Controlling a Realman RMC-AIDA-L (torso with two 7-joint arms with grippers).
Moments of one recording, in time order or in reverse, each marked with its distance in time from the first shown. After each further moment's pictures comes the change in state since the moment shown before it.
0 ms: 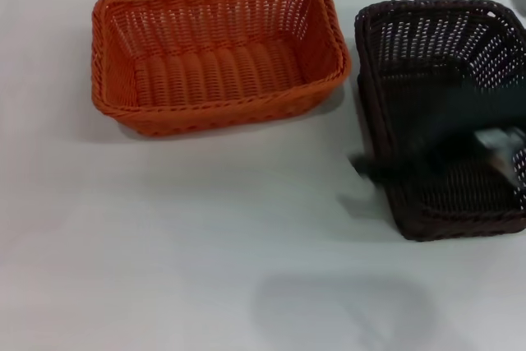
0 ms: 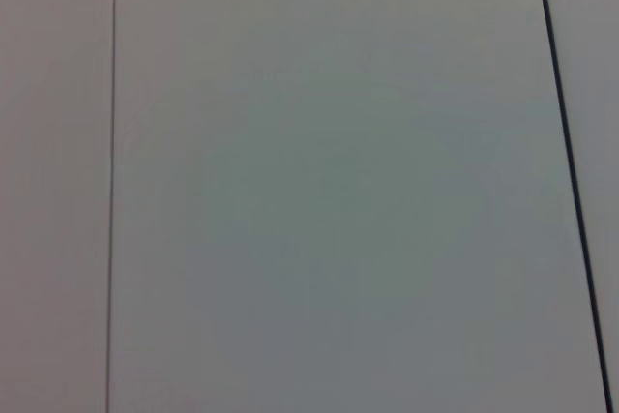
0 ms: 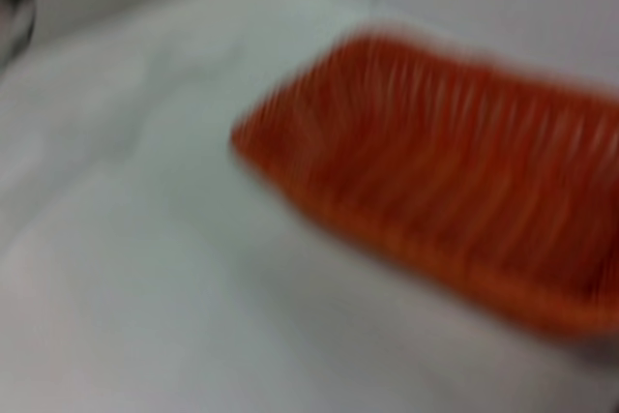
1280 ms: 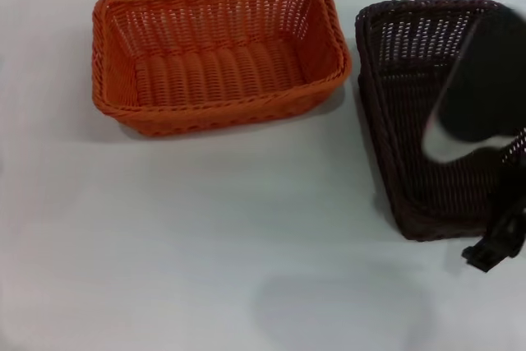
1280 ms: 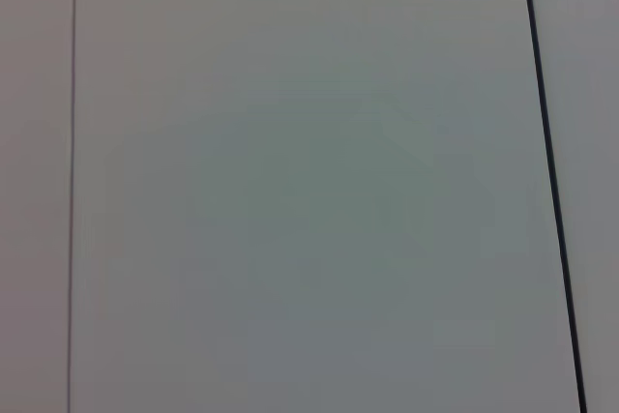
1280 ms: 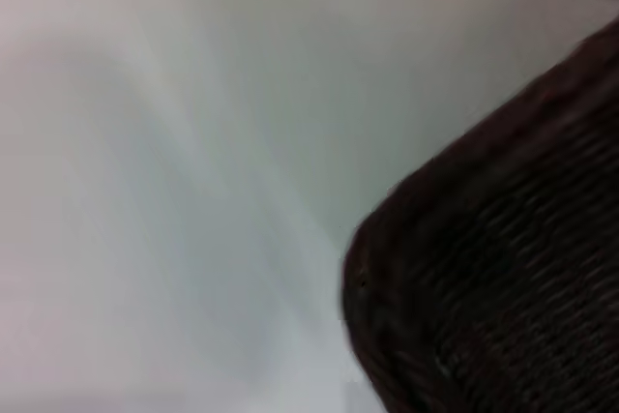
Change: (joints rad) left arm -0.055 0.004 -0.004 -0.003 -0.005 -0.100 0.017; right arm 0.217 0.005 -0.230 0.235 -0.451 -0.298 -0.096
